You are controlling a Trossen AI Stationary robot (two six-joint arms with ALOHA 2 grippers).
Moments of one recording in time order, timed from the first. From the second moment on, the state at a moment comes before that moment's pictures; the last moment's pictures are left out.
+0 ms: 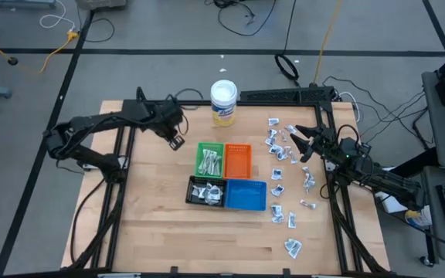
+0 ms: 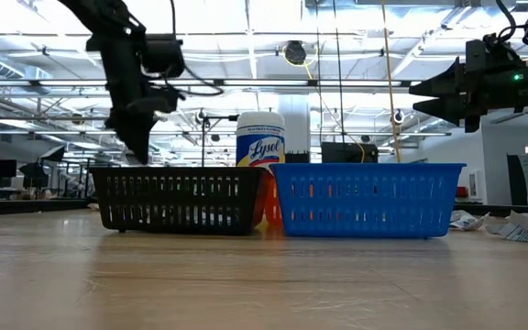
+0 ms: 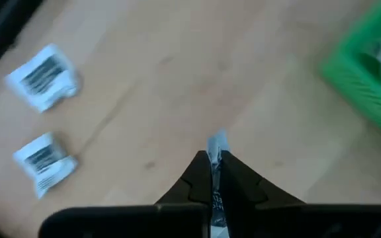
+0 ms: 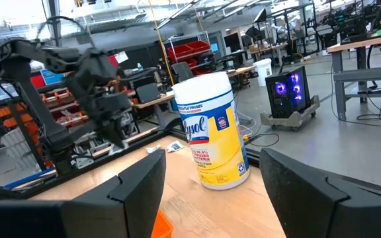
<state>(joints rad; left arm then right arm) 0.54 1.37 0.94 -0.80 -0.05 -0.13 -0.43 0.01 0.02 0.10 0.13 0.27</state>
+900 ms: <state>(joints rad) -0.08 1.48 1.03 -0.73 0.02 -0.10 -0.43 0.01 0.02 0.10 0.13 0.27</state>
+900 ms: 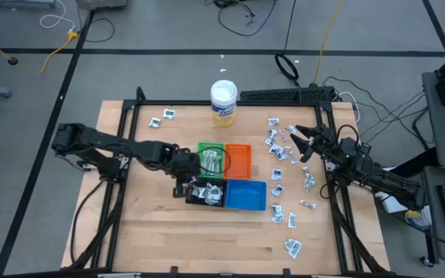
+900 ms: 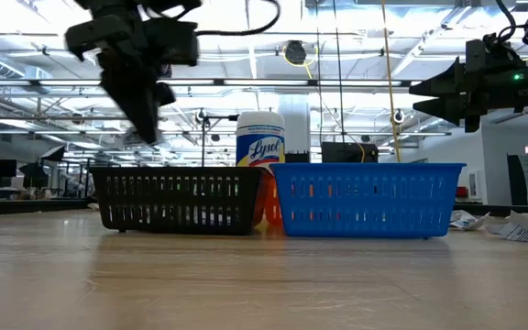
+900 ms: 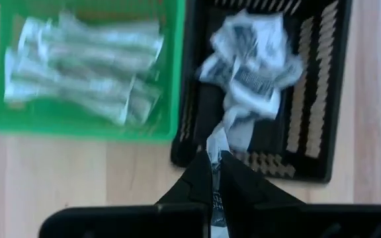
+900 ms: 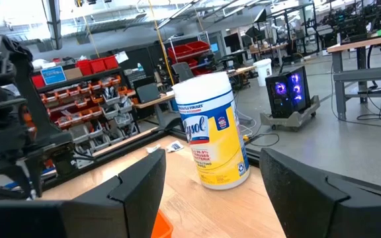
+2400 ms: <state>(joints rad) 0.07 1.58 1.21 -0.68 -0.05 -0.16 -0.43 0.01 0.02 0.10 0.13 0.27</state>
